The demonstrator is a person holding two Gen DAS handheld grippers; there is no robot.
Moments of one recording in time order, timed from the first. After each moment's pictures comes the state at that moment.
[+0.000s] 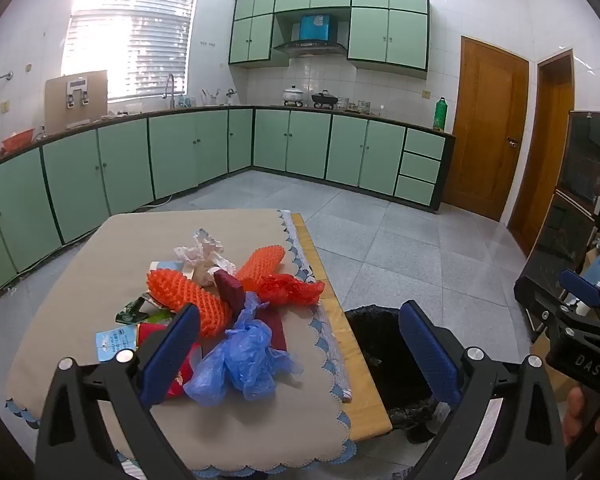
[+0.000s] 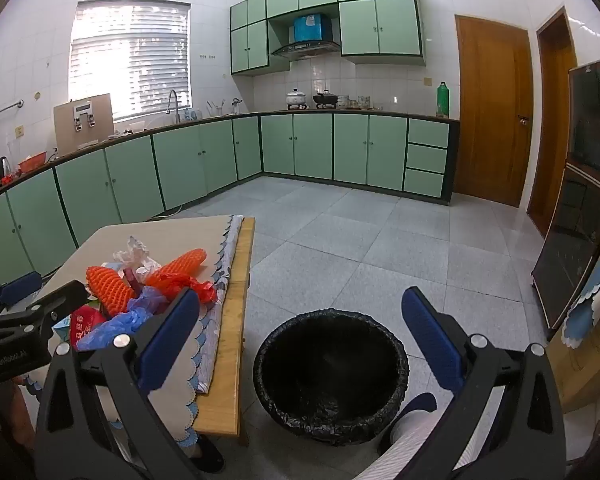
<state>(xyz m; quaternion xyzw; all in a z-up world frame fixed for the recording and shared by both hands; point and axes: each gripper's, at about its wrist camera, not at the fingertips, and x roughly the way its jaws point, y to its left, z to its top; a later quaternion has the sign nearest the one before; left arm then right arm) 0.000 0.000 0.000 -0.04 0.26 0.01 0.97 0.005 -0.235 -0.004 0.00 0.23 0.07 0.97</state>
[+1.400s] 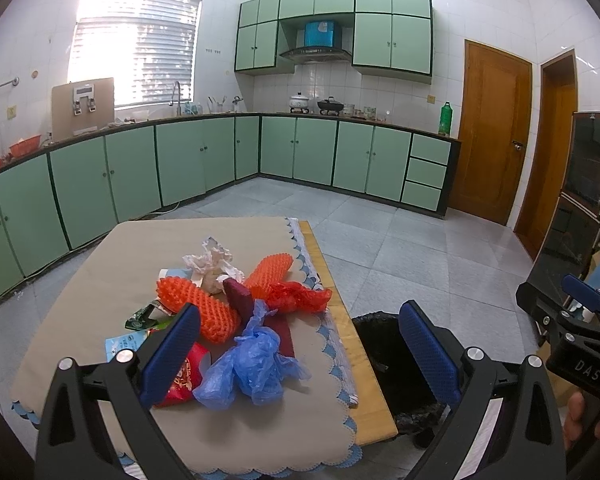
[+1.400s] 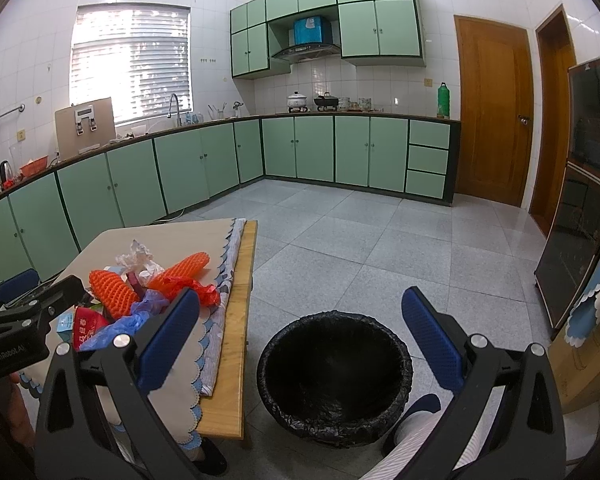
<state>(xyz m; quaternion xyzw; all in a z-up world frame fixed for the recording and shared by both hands) -0.002 0.004 0.004 -0.04 0.24 0.03 0.97 0.004 -0.234 -0.004 0.00 0.22 0.08 0.97</state>
